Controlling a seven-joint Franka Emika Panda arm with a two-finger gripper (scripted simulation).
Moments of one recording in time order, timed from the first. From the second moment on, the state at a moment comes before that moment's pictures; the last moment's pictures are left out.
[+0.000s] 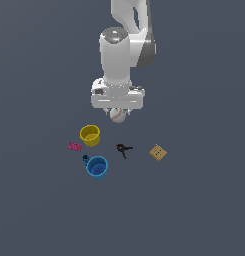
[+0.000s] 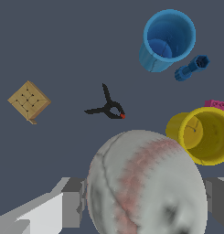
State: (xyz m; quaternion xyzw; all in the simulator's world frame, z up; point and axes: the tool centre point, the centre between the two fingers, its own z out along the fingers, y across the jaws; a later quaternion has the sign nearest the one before) arm -0.098 -0.018 0.210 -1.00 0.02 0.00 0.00
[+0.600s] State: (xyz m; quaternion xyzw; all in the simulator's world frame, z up) arm -0.095 -0.059 0.319 -1.00 0.02 0.00 0.00
